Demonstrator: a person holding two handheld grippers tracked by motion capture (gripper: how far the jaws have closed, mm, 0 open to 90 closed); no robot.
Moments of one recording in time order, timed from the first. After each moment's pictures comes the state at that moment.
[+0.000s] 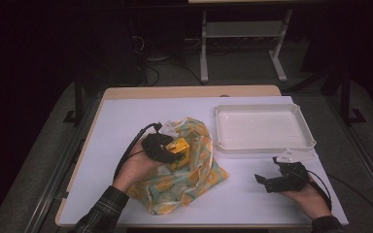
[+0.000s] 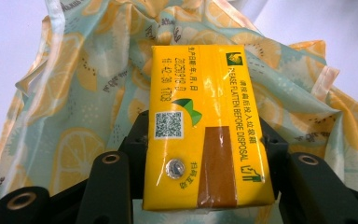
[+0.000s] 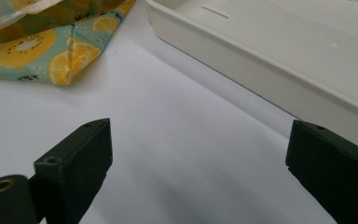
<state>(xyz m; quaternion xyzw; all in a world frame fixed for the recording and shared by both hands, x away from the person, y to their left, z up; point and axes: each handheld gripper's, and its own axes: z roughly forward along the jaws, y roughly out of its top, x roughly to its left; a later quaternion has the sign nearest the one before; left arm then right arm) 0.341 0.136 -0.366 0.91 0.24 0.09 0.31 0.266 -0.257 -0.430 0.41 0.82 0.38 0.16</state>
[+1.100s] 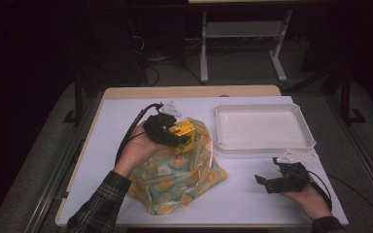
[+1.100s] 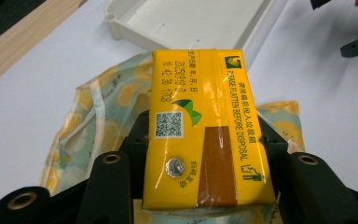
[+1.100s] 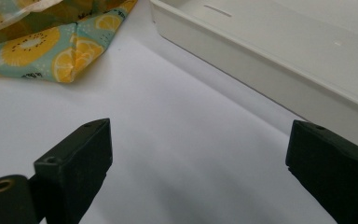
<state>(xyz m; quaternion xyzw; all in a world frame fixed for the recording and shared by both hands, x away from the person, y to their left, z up) 0.357 0.121 -0.312 0.90 0.24 0.09 0.35 0.265 -0.257 -0.430 0.41 0.82 0.38 0.16</state>
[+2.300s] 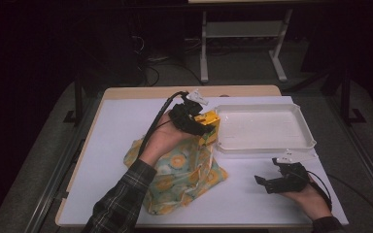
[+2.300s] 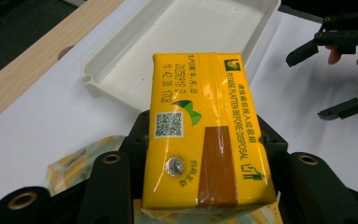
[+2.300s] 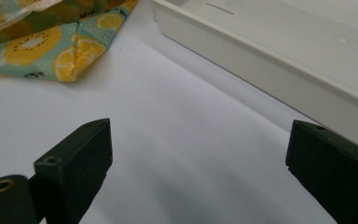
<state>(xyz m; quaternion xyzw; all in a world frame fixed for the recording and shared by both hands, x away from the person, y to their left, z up) 0.376 0.056 -0.296 0.90 0.22 0.09 0.37 0.265 -0.257 -0.432 0.41 0.82 0.38 0.15</state>
